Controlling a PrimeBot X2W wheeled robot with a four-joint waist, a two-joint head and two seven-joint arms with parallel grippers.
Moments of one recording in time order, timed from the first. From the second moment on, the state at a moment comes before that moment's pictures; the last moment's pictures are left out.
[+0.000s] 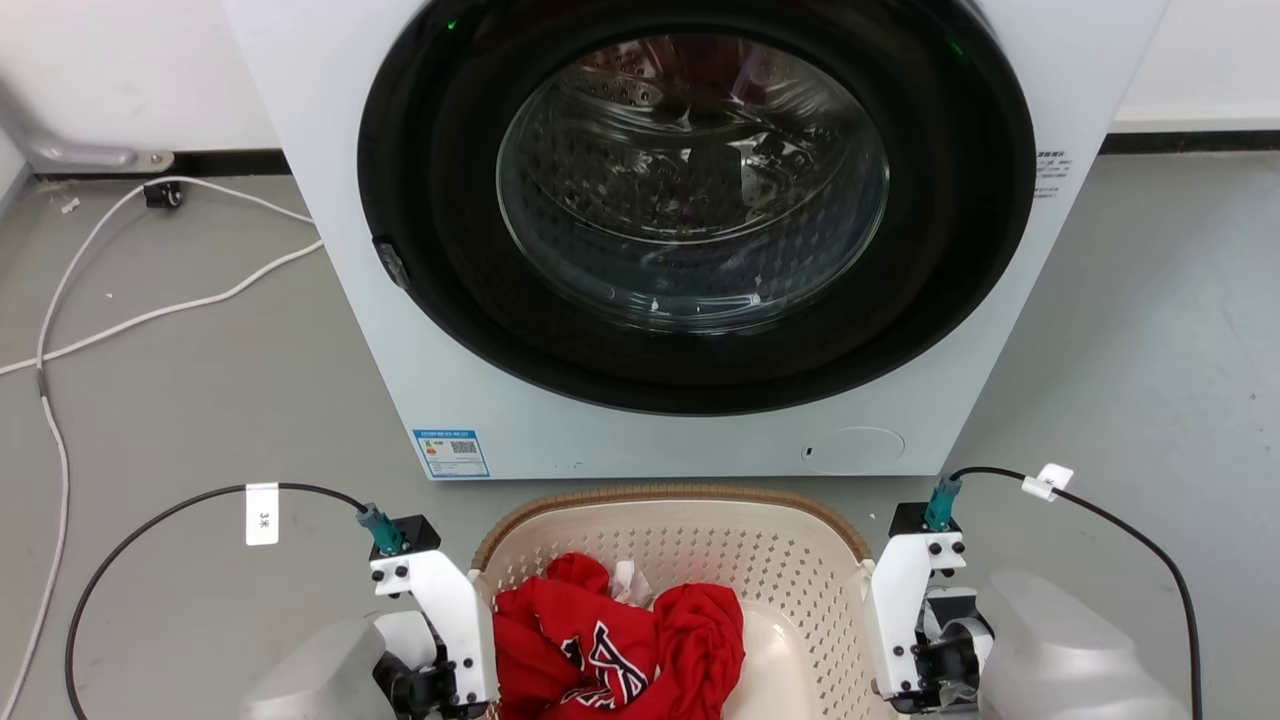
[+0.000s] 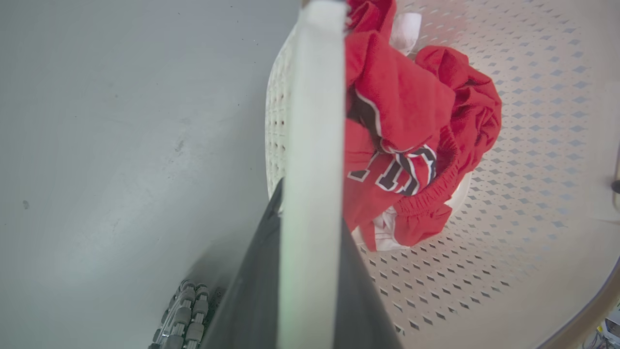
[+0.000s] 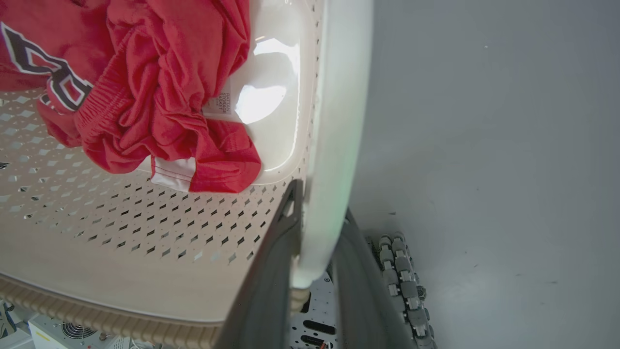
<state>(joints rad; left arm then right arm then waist) -0.65 0.22 -1.03 1.15 -1.33 -0.12 0.40 -0.70 -0.07 0.84 1.29 0.94 0.12 0.64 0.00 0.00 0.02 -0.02</state>
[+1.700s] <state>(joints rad) -0.62 0.22 -1.10 1.15 -1.38 -0.12 0.36 -0.68 -0.07 0.86 1.30 1.00 0.12 0.70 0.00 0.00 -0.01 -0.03</state>
